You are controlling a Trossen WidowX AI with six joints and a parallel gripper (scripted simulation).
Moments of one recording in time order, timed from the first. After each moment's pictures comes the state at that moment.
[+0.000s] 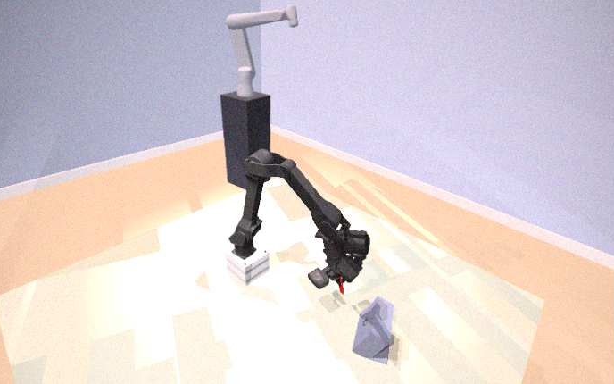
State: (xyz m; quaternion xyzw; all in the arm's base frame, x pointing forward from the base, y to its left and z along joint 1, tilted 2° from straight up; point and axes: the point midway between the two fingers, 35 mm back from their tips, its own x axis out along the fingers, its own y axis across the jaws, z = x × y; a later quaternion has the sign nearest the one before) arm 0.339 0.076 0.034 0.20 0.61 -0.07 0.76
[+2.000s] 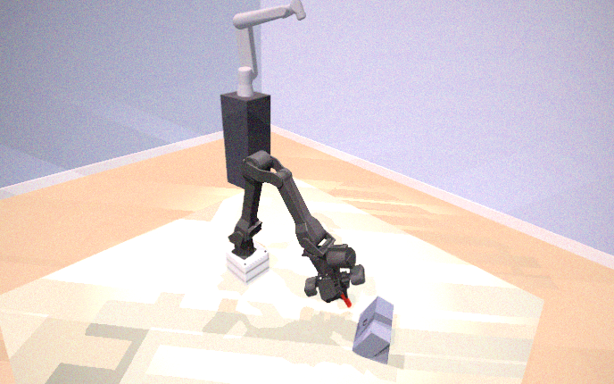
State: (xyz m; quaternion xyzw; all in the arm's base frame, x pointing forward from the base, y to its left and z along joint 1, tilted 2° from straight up) arm 0.361 0.047 0.010 0.51 0.48 -0.19 0.68
